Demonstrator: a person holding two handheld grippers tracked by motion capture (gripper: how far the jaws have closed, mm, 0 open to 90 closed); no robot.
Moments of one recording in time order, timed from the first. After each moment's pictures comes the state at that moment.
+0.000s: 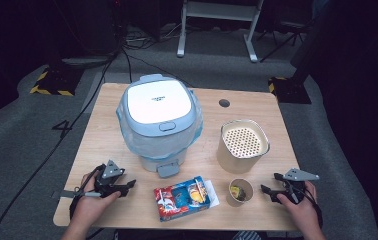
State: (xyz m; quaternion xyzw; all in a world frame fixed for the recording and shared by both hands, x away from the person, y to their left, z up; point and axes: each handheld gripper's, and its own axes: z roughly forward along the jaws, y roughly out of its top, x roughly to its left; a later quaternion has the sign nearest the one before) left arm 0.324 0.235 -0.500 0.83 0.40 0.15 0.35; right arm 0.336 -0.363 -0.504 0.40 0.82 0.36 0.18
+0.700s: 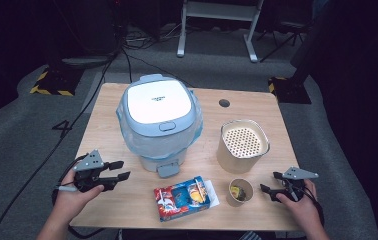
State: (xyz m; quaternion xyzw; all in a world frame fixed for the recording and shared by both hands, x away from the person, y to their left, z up) left arm 0.317 0.259 -0.434 0.82 0.31 0.11 0.47; right arm 0.341 -0.363 -0.504 0.39 0.83 0.37 0.18
